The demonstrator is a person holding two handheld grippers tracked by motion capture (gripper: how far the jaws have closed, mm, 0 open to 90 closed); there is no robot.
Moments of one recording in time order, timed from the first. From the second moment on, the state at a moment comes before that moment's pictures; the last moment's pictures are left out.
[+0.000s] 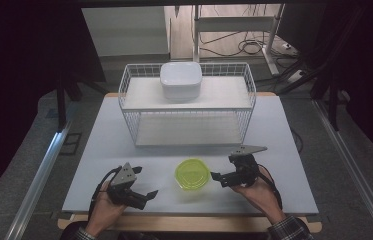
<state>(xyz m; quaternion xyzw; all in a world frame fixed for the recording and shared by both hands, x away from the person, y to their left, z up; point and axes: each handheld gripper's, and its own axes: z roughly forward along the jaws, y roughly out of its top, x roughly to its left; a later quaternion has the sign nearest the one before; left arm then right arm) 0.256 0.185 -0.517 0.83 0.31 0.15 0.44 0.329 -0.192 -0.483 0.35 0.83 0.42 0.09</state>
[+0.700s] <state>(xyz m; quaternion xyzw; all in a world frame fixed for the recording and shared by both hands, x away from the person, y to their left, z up) 0.255 0.182 -0.518 0.83 0.30 0.15 0.43 0.341 -0.179 -0.480 0.37 0.82 0.44 0.01</state>
